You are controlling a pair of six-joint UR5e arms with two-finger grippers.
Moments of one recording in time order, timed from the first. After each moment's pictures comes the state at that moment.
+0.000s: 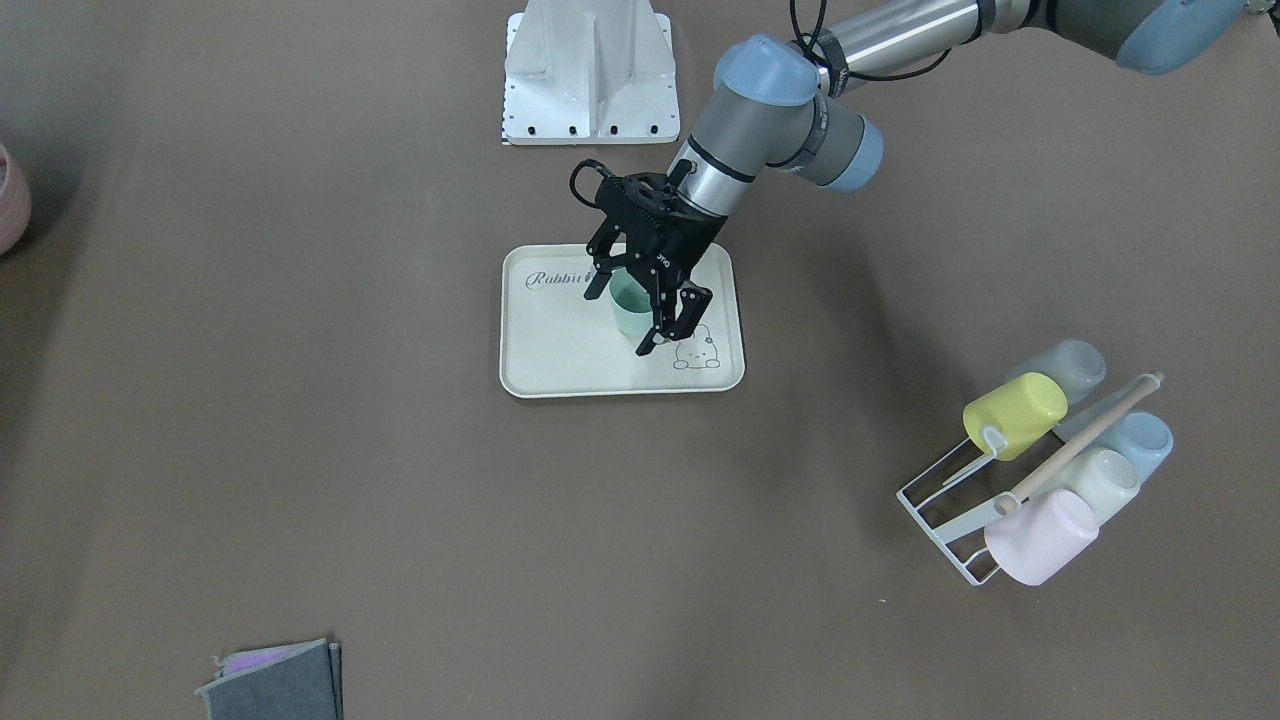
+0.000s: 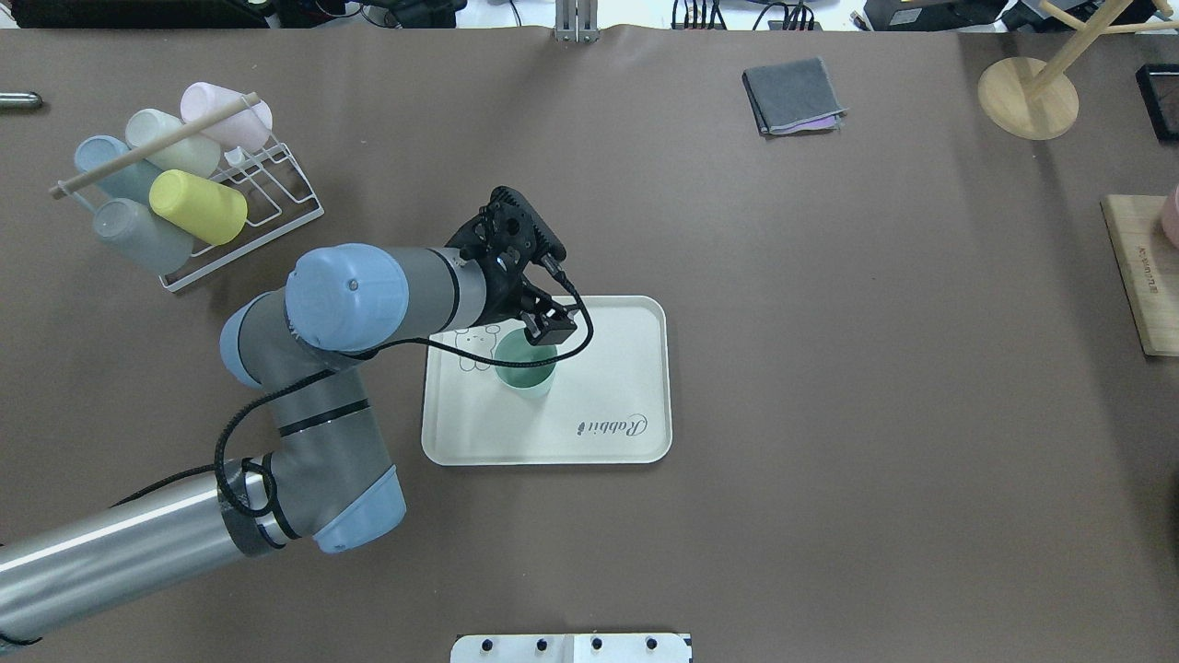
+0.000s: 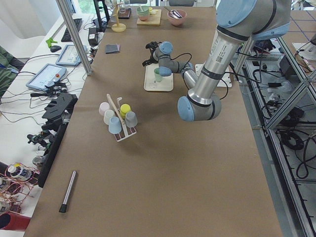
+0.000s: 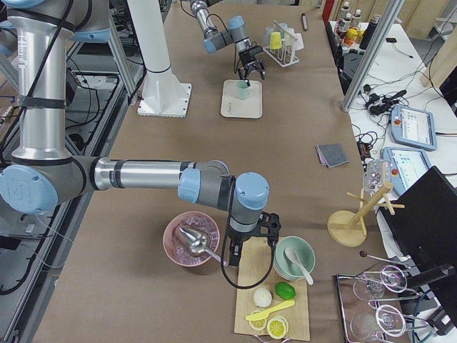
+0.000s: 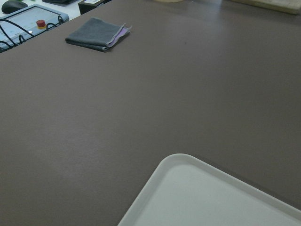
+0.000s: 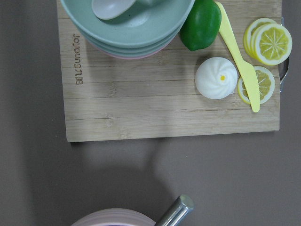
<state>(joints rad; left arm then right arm) -0.52 -2.20 -1.60 -2.22 -1.62 -0.38 1.64 -1.66 1.70 -1.79 2.24 -0.09</state>
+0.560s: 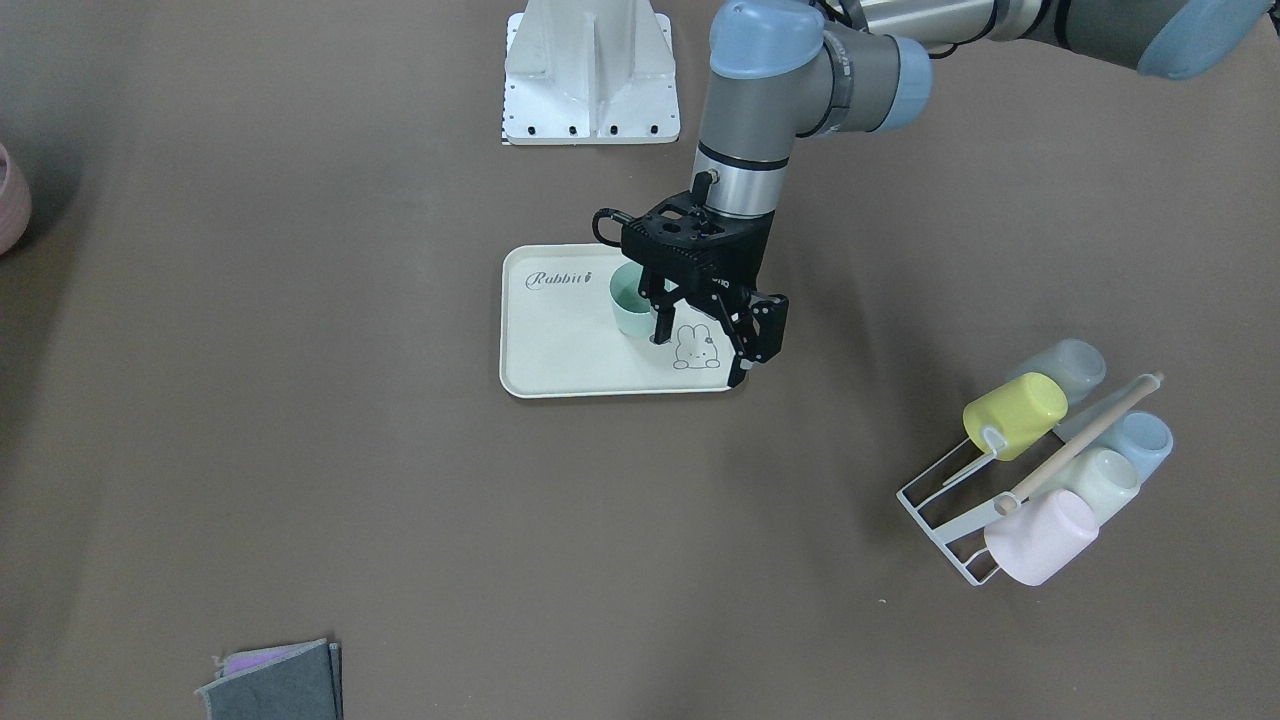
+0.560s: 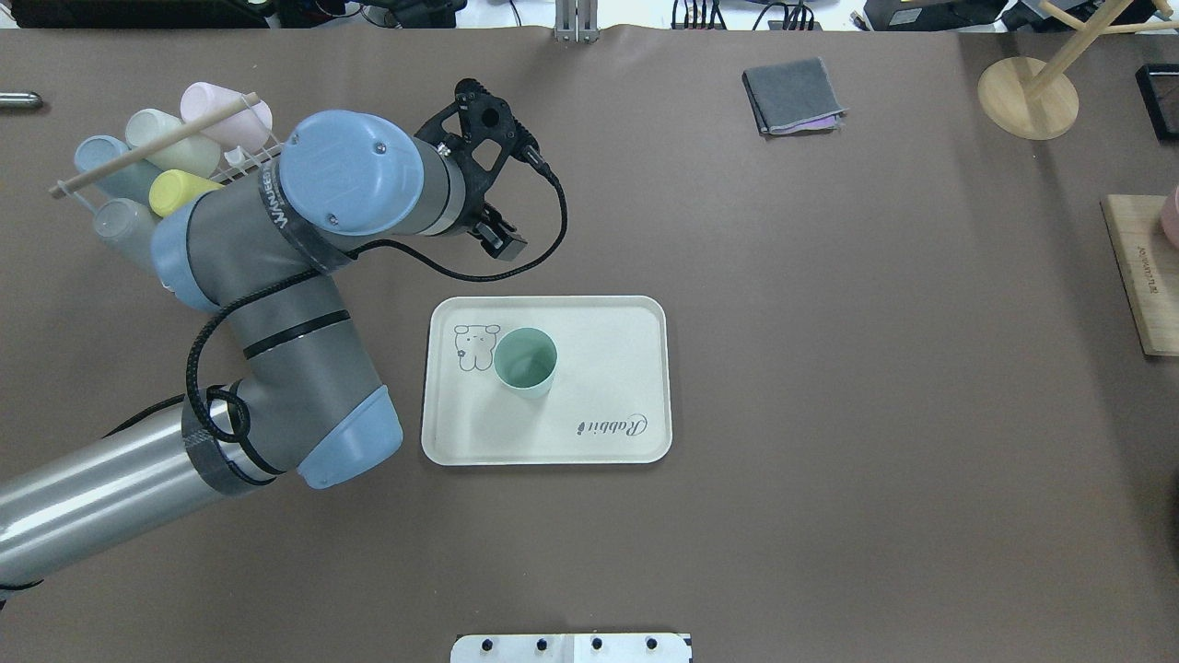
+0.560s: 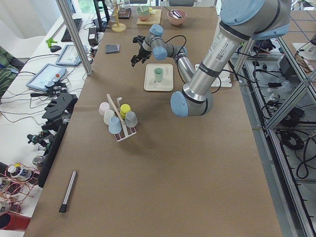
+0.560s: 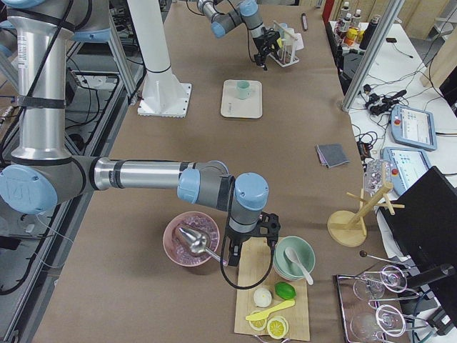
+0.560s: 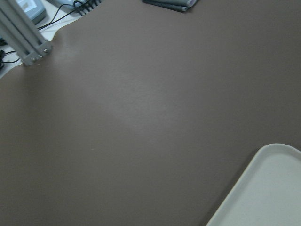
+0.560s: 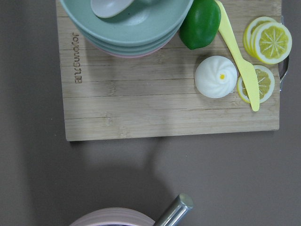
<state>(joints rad) -0.63 -2.26 -1.73 -1.70 -1.55 -0.39 1.64 -1.66 1.70 -1.78 2.24 -0.09</state>
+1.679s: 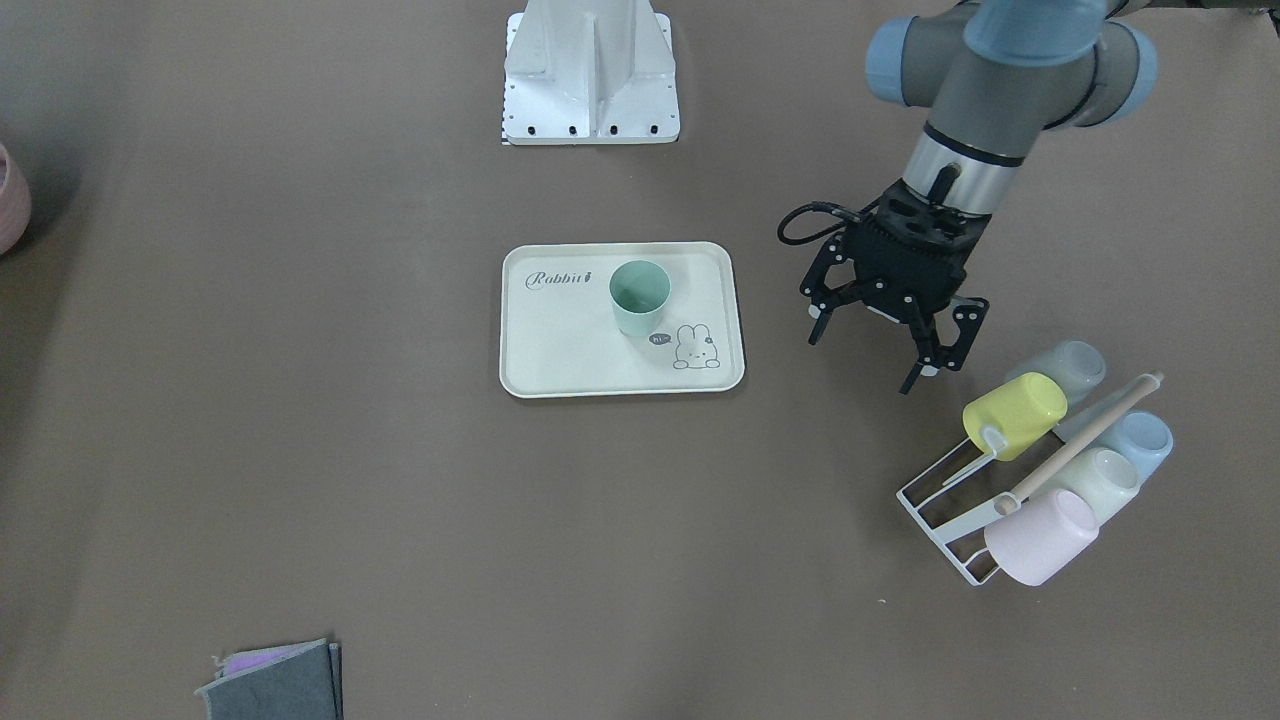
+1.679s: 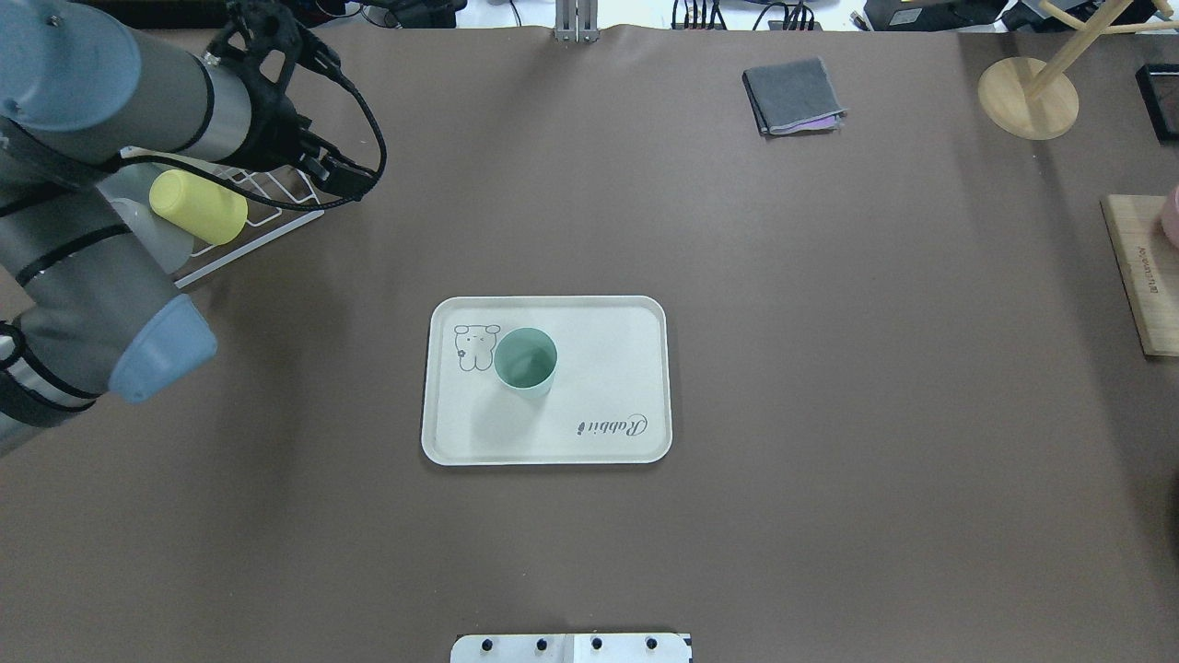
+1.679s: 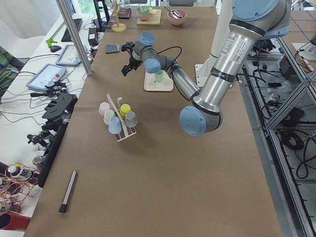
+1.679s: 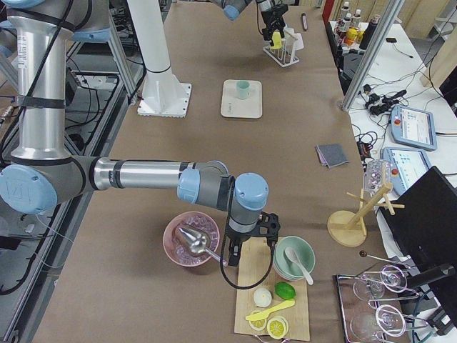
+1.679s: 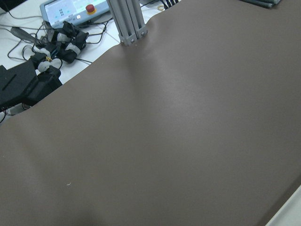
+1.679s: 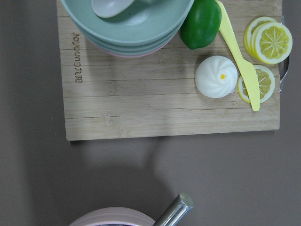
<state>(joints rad) -0.91 -2.02 -1.84 -1.86 -1.93 -0.38 1.64 -1.66 1.70 -1.78 2.25 -0.09</state>
